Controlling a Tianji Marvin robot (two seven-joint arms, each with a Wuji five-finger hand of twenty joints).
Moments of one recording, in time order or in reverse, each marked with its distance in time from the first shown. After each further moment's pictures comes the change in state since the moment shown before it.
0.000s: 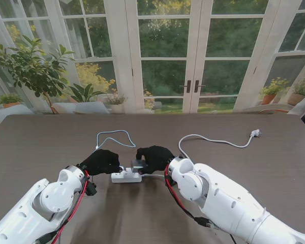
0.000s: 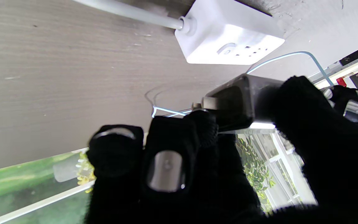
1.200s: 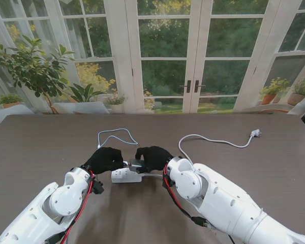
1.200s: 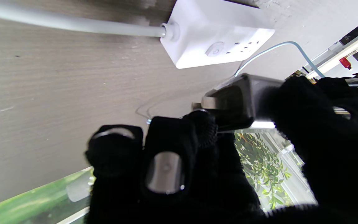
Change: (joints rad) left arm -0.012 -0.044 0.044 0.045 0.001 -0.015 0.165; right arm -0.008 -0.022 0.015 0.007 0.117 0.041 0.029; left_hand -0.011 -0.010 0.033 -0.019 0.001 0.001 0.001 -0.012 0.000 0.000 0.000 -0.003 0.000 0.001 0.000 0.000 0.000 0.002 0.000 0.036; right_hand 0.000 0.000 0.000 0.000 0.008 0.011 0.000 0.000 0.000 0.007 0.000 0.004 0.000 0.007 0.009 0.000 0.000 0.007 0.000 0.000
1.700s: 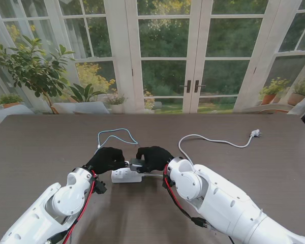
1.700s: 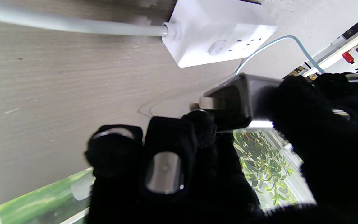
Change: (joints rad) left arm -0.008 -0.010 0.018 0.011 -0.035 0.017 0.022; right arm -0.008 -0.004 0.006 0.005 0.007 0.004 -0.017; left_hand -0.001 0.000 0.000 0.000 0.009 0.000 0.000 0.014 0.002 0.000 -0.004 -0.001 0.000 0.001 0.000 0.000 0.000 0.001 0.000 0.012; right_hand 0.011 0.000 0.000 0.000 0.001 0.018 0.000 0.000 0.000 0.013 0.000 0.000 0.000 0.009 0.001 0.000 0.000 0.004 0.000 0.000
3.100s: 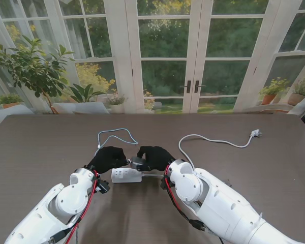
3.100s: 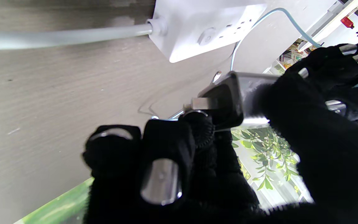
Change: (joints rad) left arm -0.005 -0.019 0.016 0.005 -0.087 0.039 0.034; right arm -0.044 -0.020 0.044 0.005 0.091 0.003 -0.050; left_hand -0.010 0.002 0.015 0.000 0.006 0.005 0.017 0.018 0.003 0.000 -0.009 -0.001 0.000 0.003 0.000 0.000 0.000 0.005 0.000 0.025; right_hand 0.027 -0.021 0.004 0.000 0.010 0.024 0.000 0.009 0.036 0.027 -0.004 0.013 0.016 0.024 0.038 0.000 0.004 0.018 0.000 0.010
